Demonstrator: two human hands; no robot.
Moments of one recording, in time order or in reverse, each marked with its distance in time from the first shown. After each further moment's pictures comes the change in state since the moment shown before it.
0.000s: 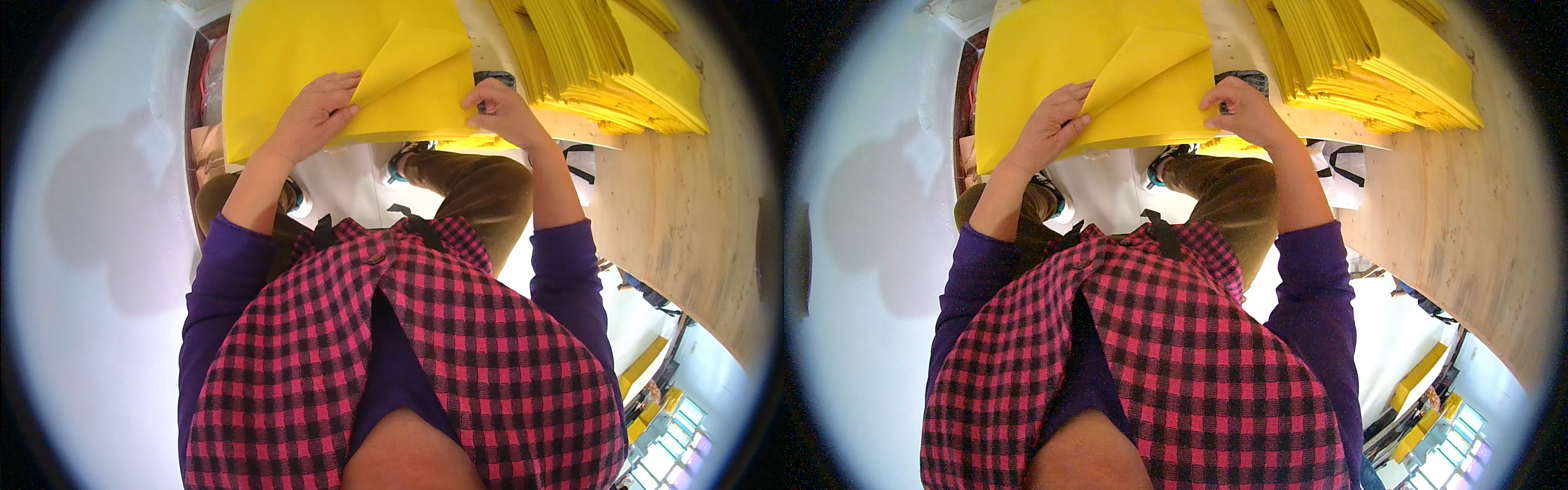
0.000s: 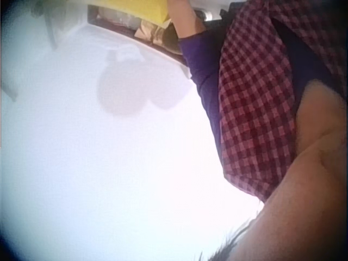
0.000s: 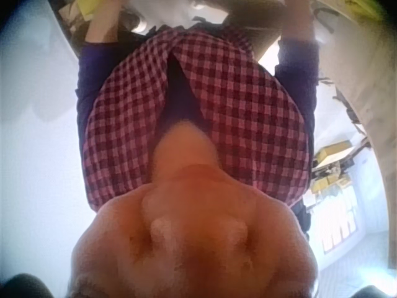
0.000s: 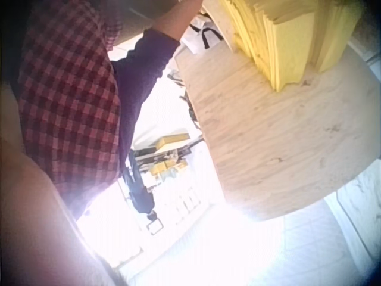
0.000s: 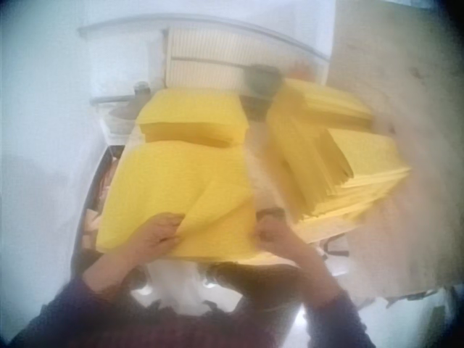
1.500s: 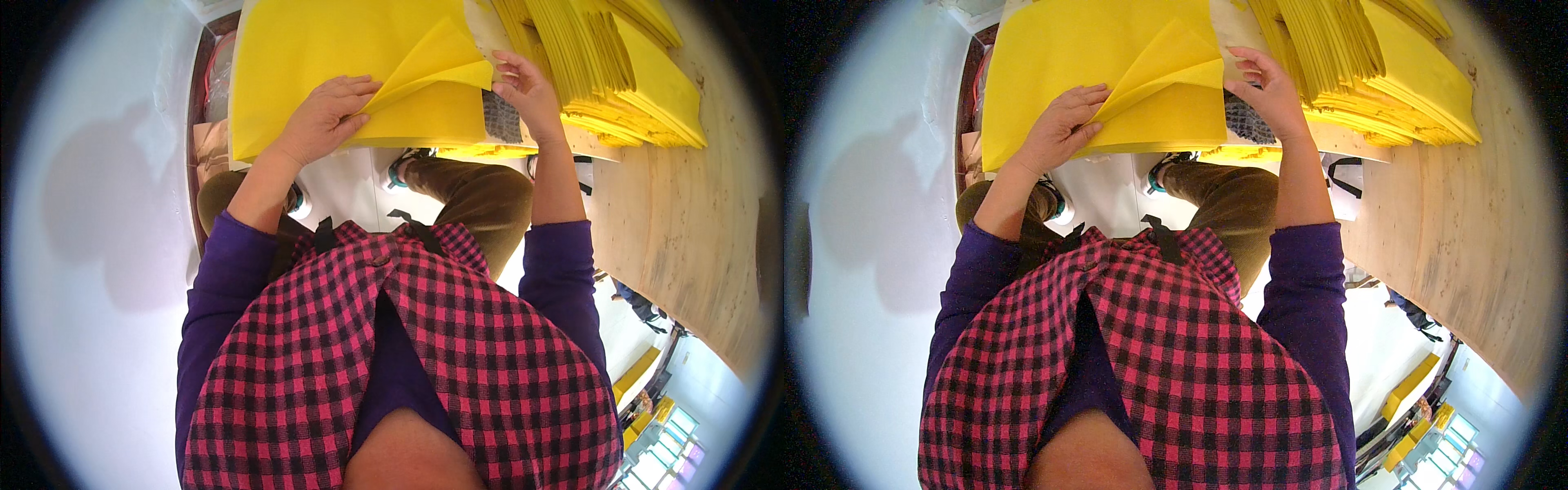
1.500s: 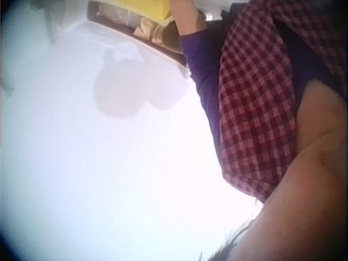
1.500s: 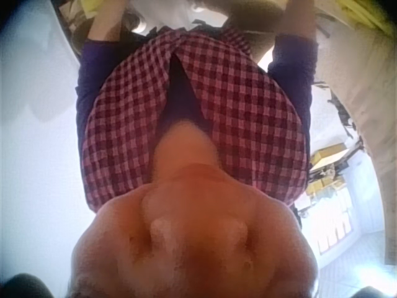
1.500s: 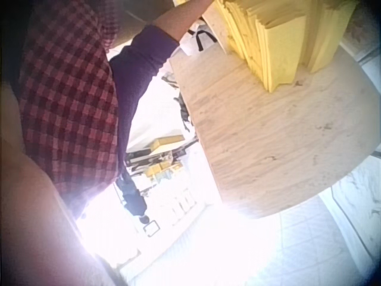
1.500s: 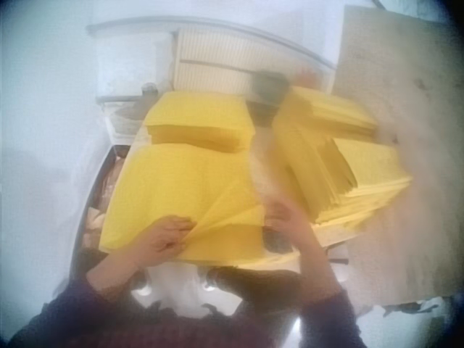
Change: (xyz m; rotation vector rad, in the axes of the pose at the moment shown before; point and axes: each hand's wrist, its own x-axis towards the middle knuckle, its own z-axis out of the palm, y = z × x) left_hand 0.001 0.006 -0.004 0.094 -0.020 0.077; right_hand 0.027 -0.004 -0.021 0.237 0.241 -0.005
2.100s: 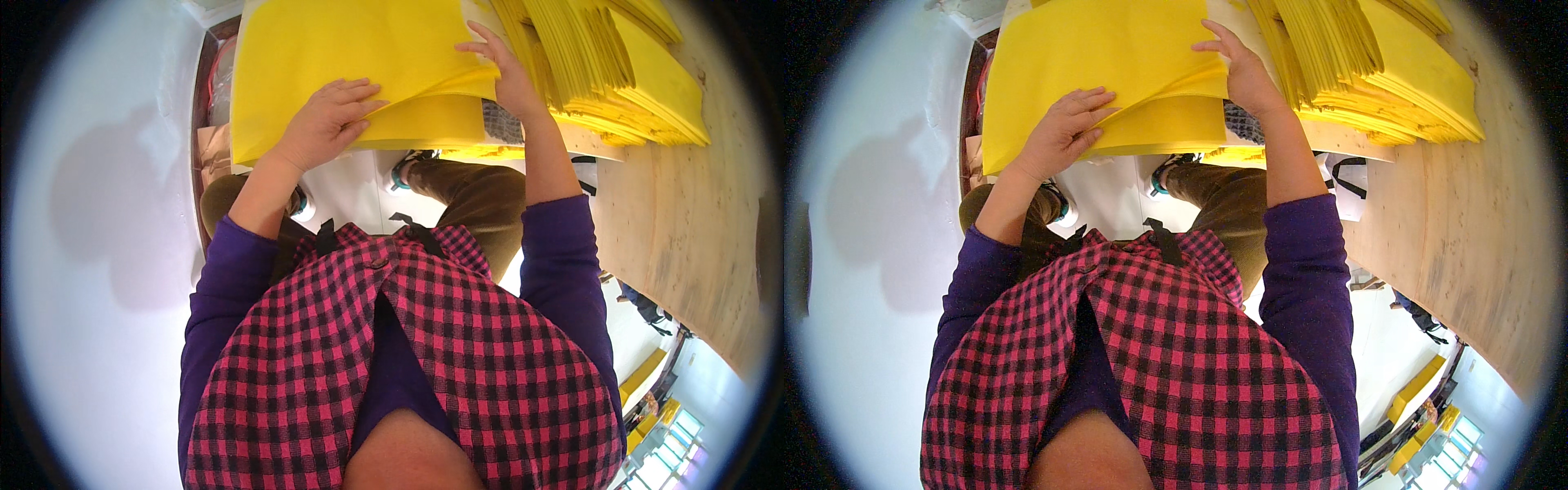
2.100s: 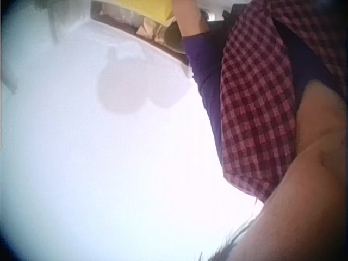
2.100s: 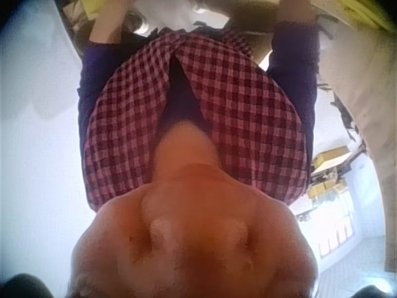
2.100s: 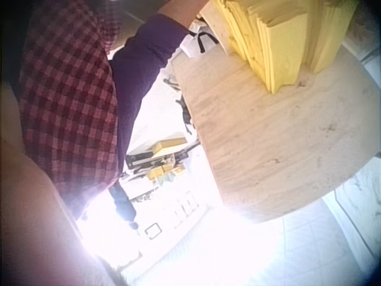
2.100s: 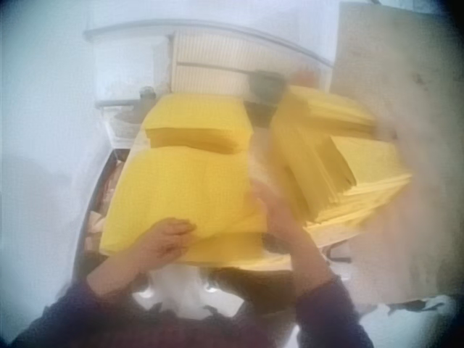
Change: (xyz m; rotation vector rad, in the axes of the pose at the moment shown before) left_hand 0.000 0.005 -0.001 0.101 -0.078 0.002; right_hand 0.033 0.005 0.017 -0.300 -0.127 -0.325
